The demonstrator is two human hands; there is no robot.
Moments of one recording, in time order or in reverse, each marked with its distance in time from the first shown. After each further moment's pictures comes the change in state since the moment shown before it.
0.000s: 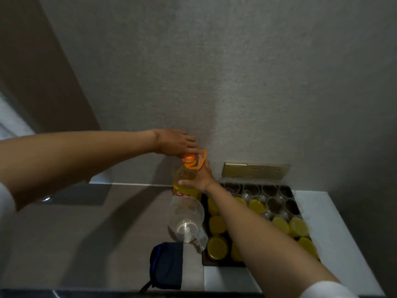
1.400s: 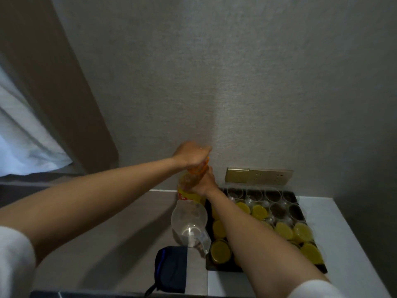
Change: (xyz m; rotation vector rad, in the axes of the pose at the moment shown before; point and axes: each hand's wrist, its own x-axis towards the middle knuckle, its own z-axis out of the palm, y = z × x) left_hand 0.054 0.062 -0.049 -1.156 0.121 -1.364; right_hand -0.011 -0.008 0.005 -0.024 0.058 0.069
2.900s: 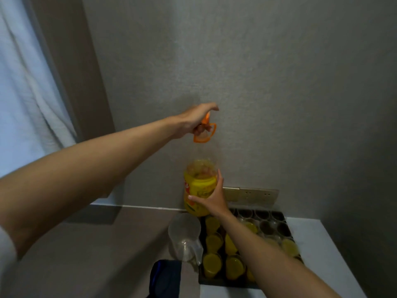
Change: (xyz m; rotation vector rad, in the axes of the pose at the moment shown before) left_hand -0.056 0.126 -0.140 -0.590 -0.039 0.086; right_hand -0.086 0.002 -0.060 0.445 0.173 -0.198
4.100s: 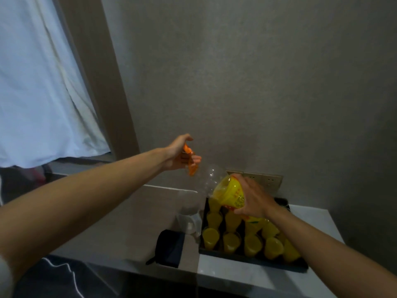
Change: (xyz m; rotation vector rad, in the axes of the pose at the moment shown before) left_hand -0.082 -0.106 0.040 -0.483 0.096 -0.504; right_hand -0.055 0.013 -0.150 -0.876 -0.394 -0.270
